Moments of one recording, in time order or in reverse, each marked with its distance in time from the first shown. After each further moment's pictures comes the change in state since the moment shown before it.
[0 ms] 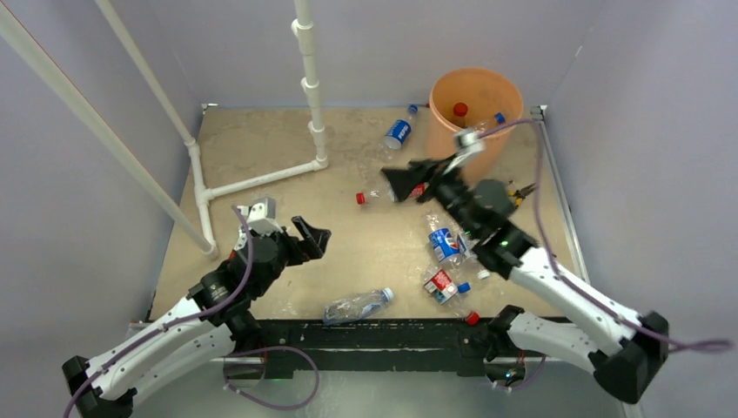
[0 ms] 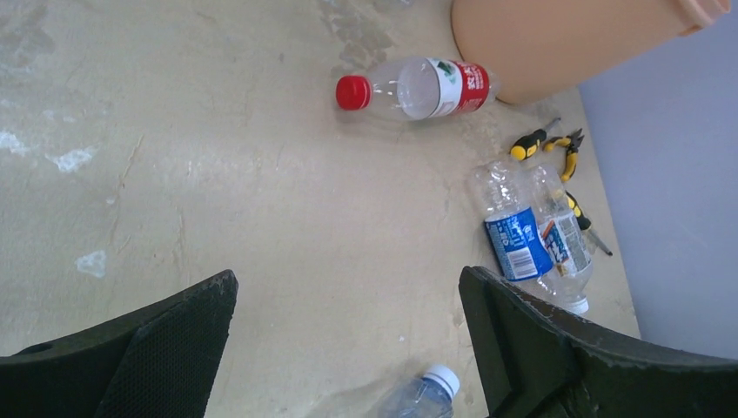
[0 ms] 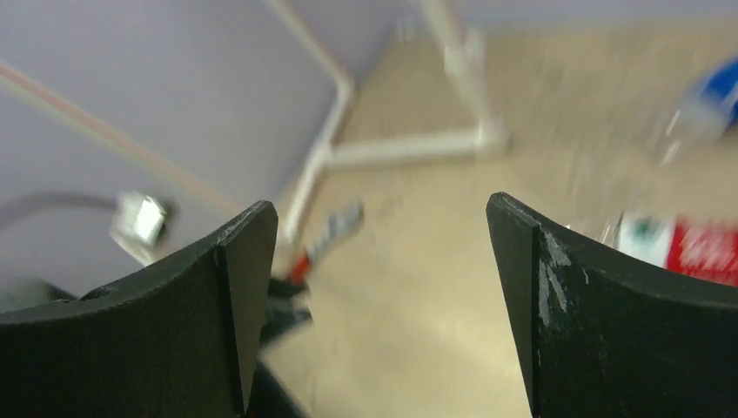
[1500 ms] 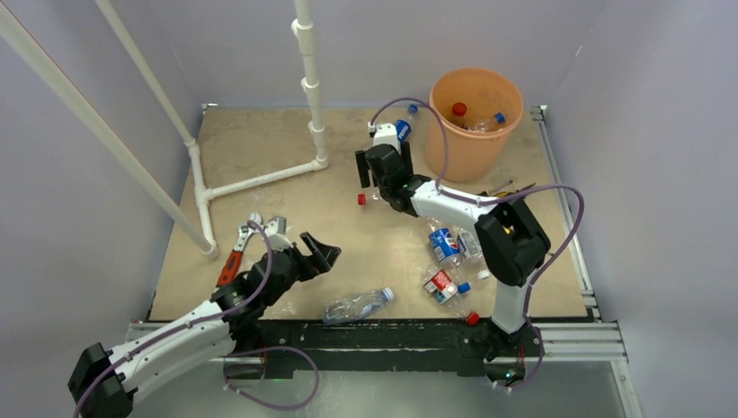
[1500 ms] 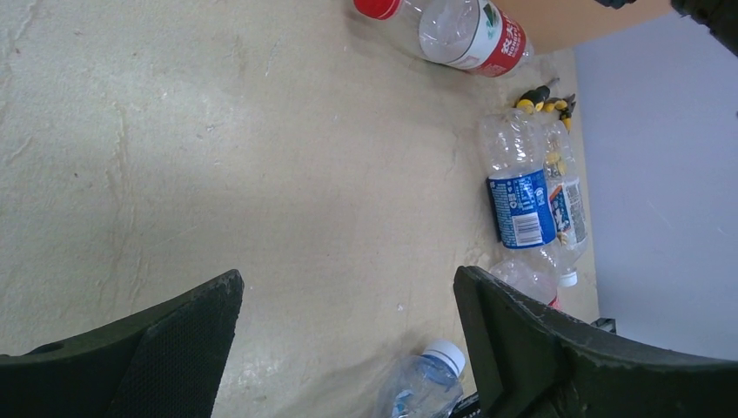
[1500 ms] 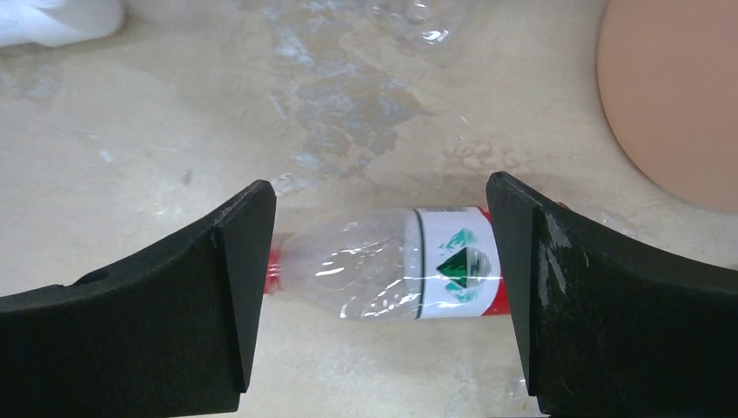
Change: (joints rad) left arm 0.000 0.012 -0.309 0.264 0.115 -0.201; right arm 0.095 0.917 0.396 -0.222 0.479 -0.306
